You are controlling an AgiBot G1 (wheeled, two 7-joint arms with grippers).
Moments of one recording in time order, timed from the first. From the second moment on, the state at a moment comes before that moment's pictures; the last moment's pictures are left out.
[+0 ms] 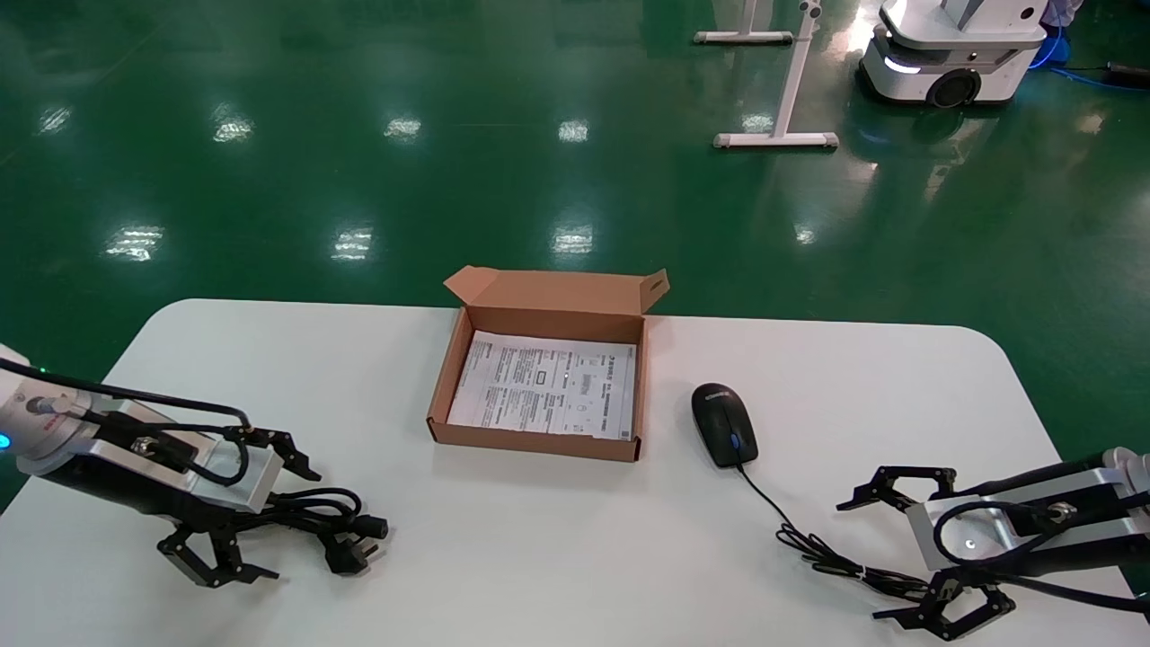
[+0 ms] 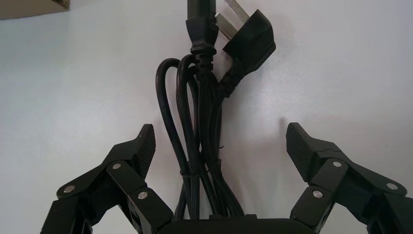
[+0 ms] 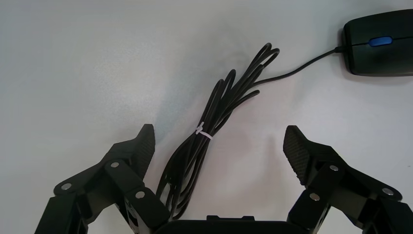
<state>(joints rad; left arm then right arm) -1.81 1.03 1.11 -0.06 1.60 1.54 0.70 1.60 -0.87 -0.86 0.27 -1.53 -1.57 -0.76</state>
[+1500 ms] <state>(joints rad) -1.95 0.97 1.06 -0.06 1.52 1.57 0.61 1.70 -0.82 -0.82 0.34 -1.47 -1.57 -0.74</state>
